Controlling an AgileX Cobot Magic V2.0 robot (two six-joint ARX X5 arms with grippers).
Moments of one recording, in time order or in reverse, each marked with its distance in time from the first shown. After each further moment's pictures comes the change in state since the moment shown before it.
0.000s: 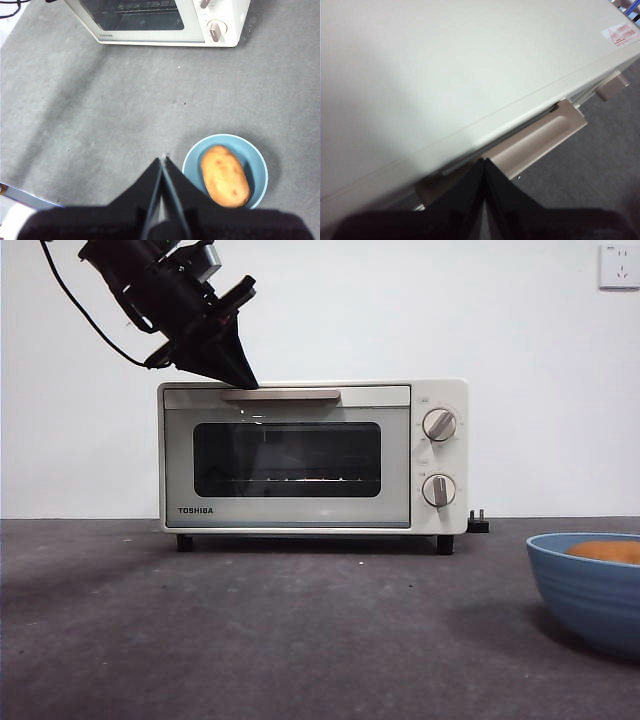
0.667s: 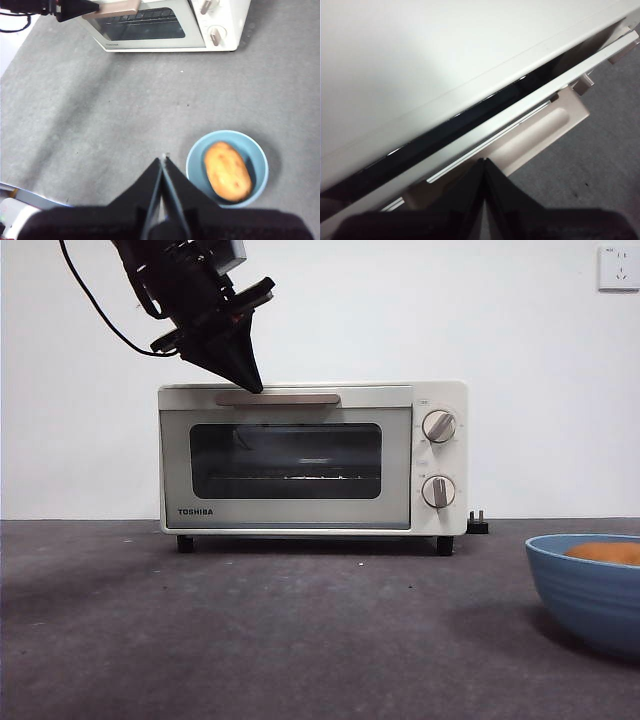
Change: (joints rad) left arm -0.077 -0.023 0.014 -0.111 -0.171 0.075; right arm 0.000 -0.097 0.000 -0.044 0.008 0.035
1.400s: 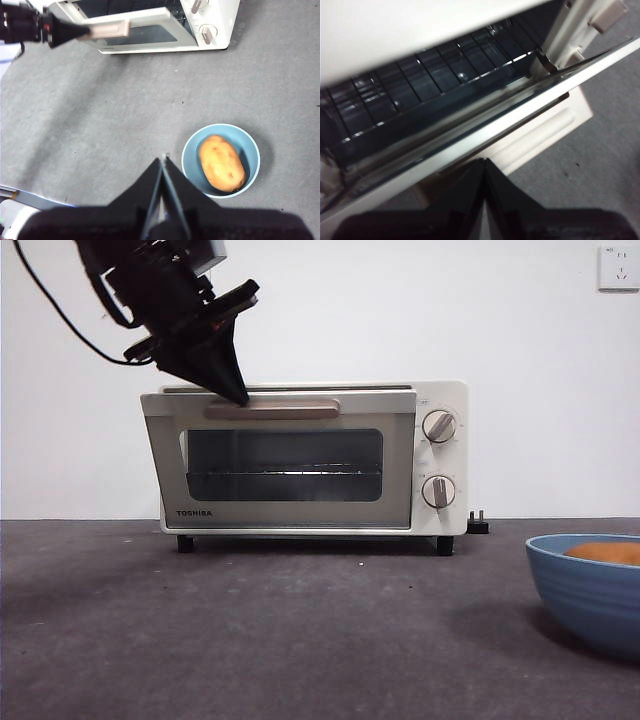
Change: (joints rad) left arm -0.016 -0.192 -0.350 0.211 -0.026 -0.051; right arm 0.000 -0.048 0.000 -0.037 0.022 0.017
